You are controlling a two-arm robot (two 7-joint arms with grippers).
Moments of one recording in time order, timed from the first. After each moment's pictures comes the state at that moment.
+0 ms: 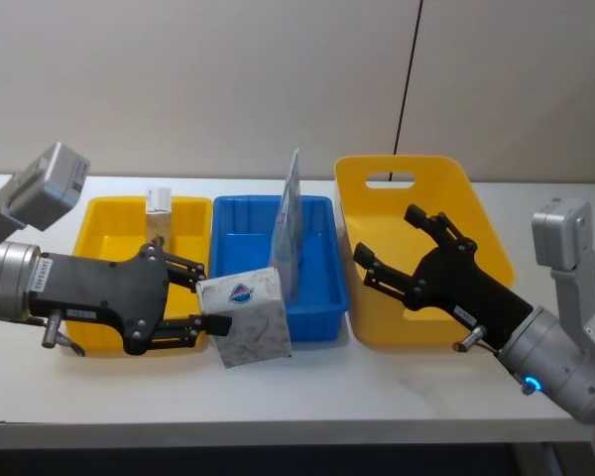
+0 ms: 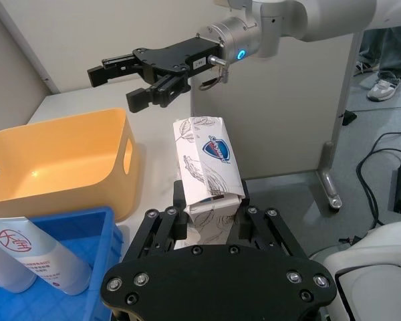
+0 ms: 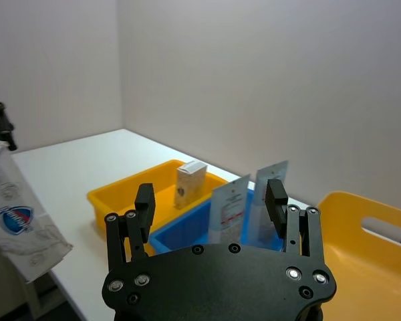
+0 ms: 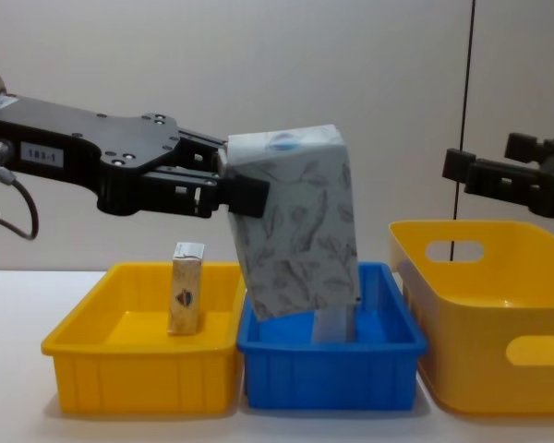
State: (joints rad) left arm -0.68 0.59 0.56 -1.41 -0.52 0.02 -1.31; right arm 0.13 0.44 -0.24 -1.65 0.46 -0.09 0.49
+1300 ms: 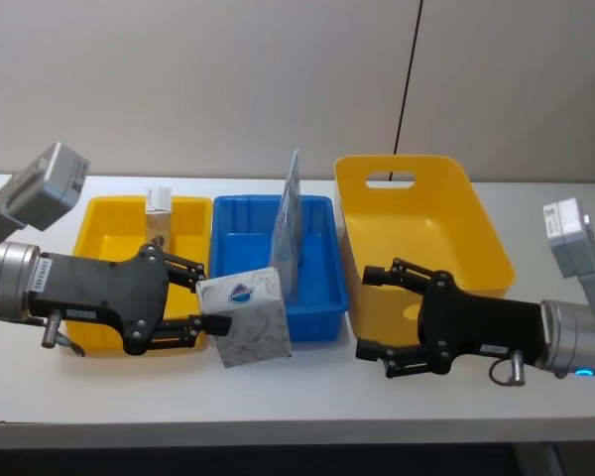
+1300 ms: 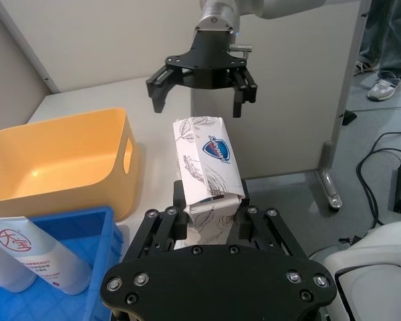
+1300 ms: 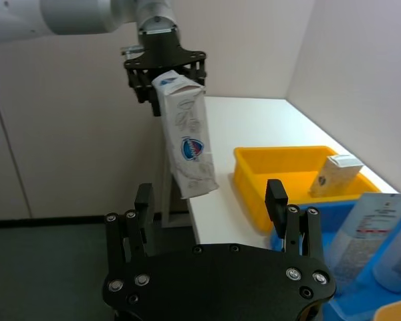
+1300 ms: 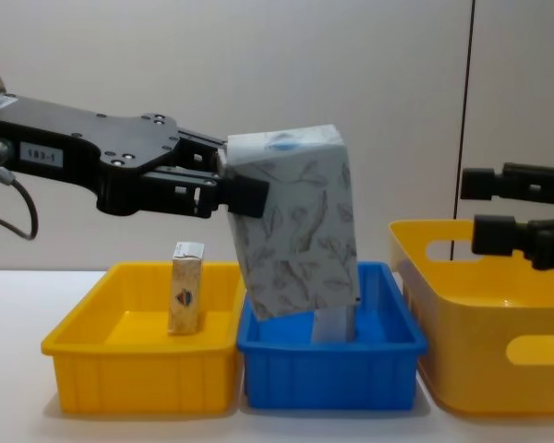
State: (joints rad) left arm -0.68 0.59 0.56 -1.41 -0.52 0.02 -1.31; right arm 0.37 0.63 -0.38 -1.45 0.63 -0.09 1.13
